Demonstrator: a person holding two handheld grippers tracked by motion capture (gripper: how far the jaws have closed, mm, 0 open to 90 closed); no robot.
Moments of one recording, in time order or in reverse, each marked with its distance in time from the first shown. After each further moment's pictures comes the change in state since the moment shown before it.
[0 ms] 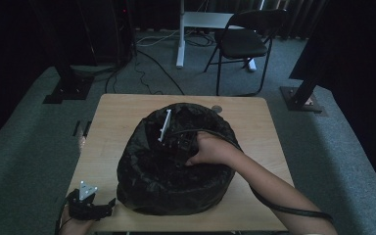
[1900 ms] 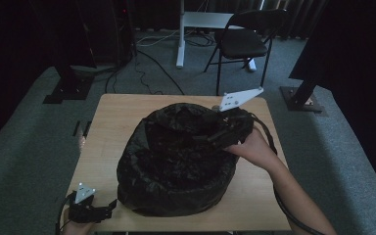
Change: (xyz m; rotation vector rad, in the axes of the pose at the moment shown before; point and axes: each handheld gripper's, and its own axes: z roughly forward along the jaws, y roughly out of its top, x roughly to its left) left arm -0.003 -0.002 -0.009 -0.051 -0.077 -0.037; right arm -0.009 -0.120 -0.103 -0.877 0.015 0.023
